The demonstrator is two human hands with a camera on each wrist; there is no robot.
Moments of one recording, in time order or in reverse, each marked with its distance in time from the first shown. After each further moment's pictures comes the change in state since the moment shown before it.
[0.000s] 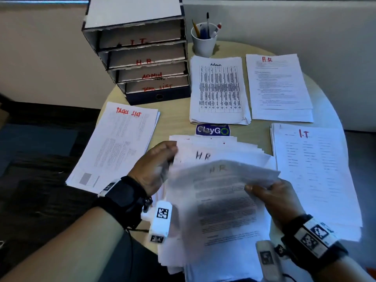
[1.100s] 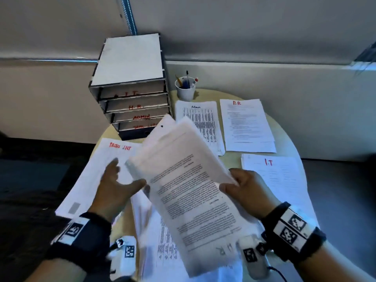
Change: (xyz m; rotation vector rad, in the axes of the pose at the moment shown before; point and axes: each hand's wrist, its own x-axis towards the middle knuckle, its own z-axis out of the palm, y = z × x) left_hand -0.070 0.046 0.016 0.663 0.565 0.207; right_hand -0.005 -0.108 -0.026 -0.462 -0.100 -0.217
